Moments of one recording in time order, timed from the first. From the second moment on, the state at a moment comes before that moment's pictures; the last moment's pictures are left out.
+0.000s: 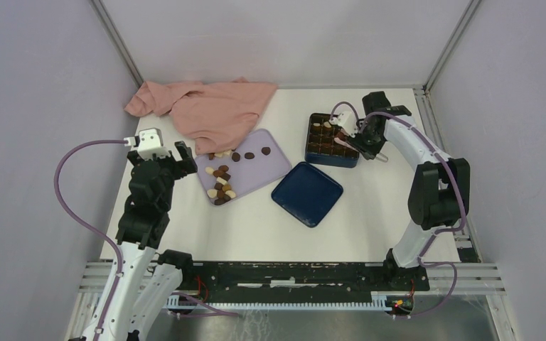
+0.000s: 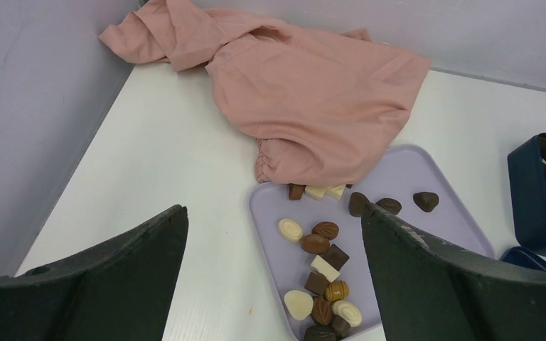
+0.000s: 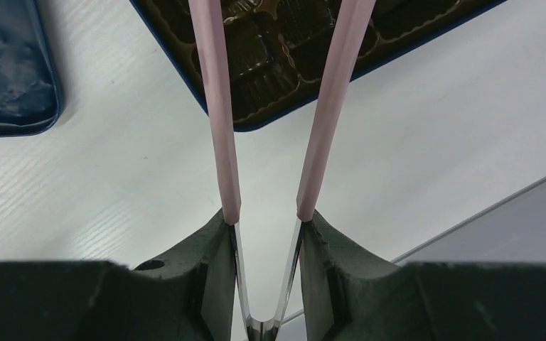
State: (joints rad) left arm -0.19 0.61 0.75 -0.31 -0.34 -0.15; right arm 0.16 1.76 1.43 -0.89 -0.05 -0.83
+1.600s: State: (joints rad) left arm -0.19 0.61 0.75 -0.31 -0.34 -0.15; right arm 0.18 1.84 1.55 -0.92 -0.07 -0.86
